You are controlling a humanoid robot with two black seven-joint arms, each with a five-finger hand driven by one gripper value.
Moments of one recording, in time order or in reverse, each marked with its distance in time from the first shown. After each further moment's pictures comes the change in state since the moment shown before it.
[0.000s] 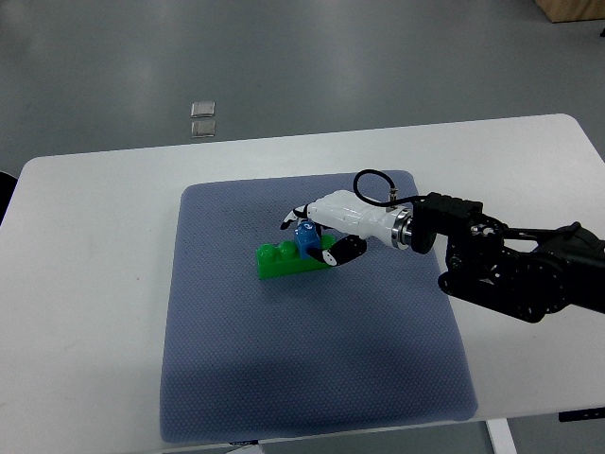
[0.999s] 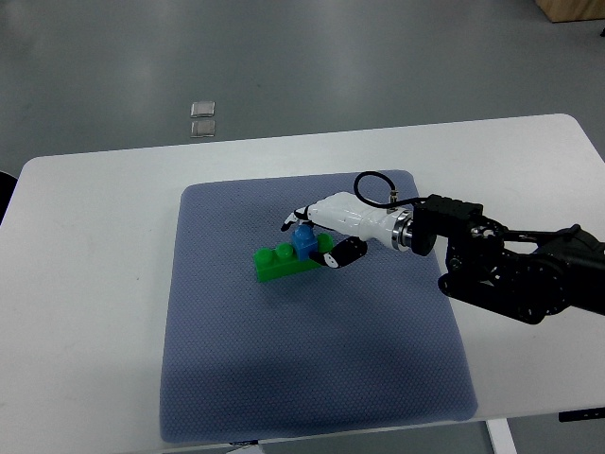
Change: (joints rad) left arm 0.000 0.000 0.000 0.000 0.000 0.000 0.000; right arm -0.005 0.000 0.001 0.000 0.007 -0.004 -0.001
